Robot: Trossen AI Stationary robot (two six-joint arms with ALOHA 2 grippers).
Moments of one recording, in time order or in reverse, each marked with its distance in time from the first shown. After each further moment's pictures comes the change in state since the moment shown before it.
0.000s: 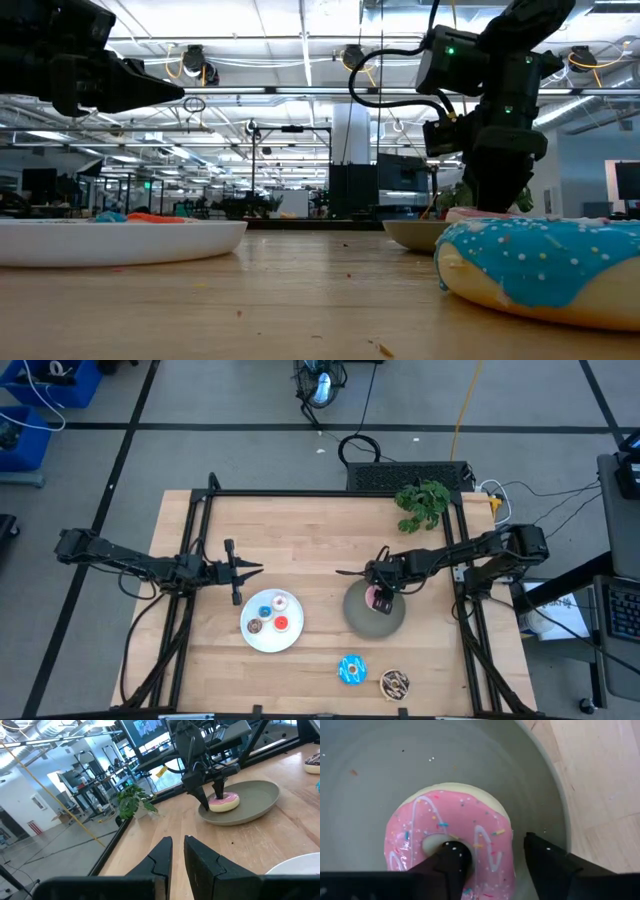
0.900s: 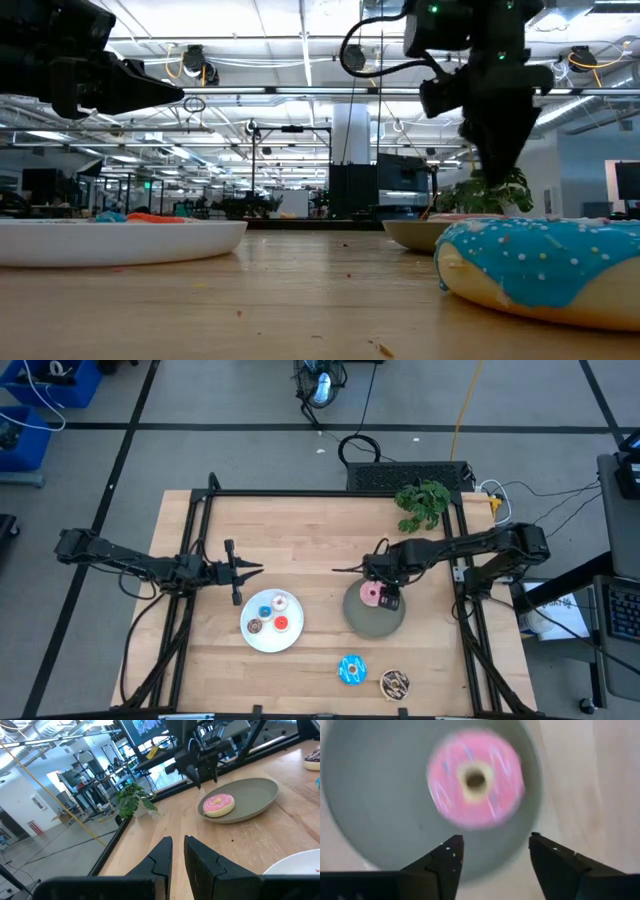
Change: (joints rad) left arm 0.000 0.000 0.000 -0.009 0.000 0.006; right arm 0.007 -0.006 0.276 -0.478 -0.020 -0.063
